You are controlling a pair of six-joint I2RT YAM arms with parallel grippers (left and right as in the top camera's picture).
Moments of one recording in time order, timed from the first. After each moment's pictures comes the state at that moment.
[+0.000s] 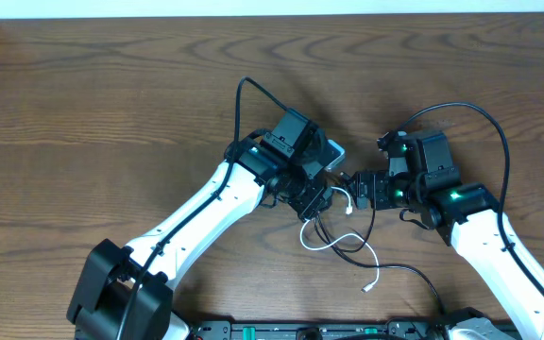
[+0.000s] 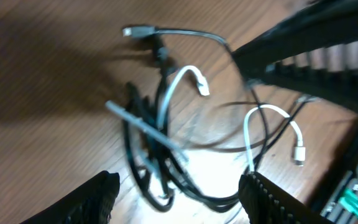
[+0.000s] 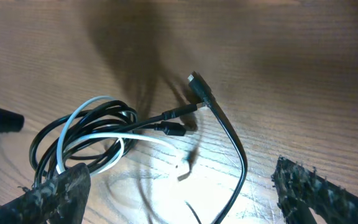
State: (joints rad) left arm -0.65 1.63 1.20 -0.77 0.37 0.09; right arm 0.31 1.27 0.79 -0.54 -0.25 0.27
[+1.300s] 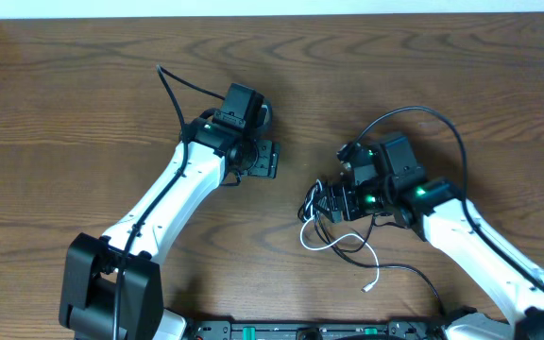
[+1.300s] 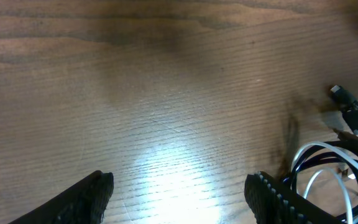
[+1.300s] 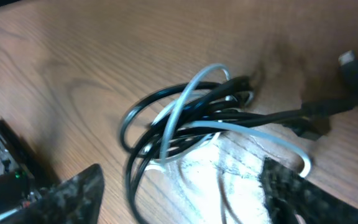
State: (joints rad) left arm -0.40 1.64 1.20 -0.78 0.11 -0.24; right arm 0.44 1.40 0.79 -0.45 -0.49 0.29
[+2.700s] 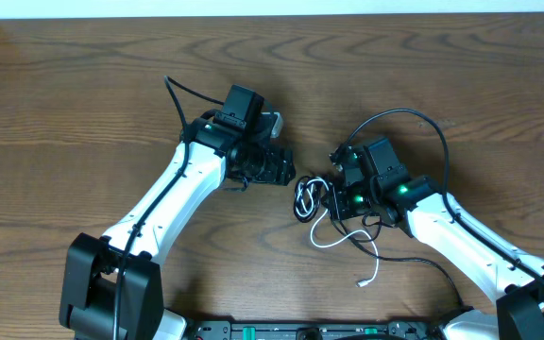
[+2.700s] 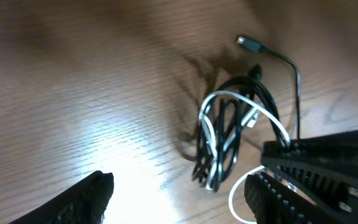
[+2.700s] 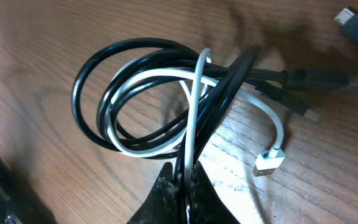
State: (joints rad) left arm -0.40 1.64 1.20 -0.82 0.39 -0.26; right arm 0.49 1.48 0.79 -0.40 -0.40 0.36
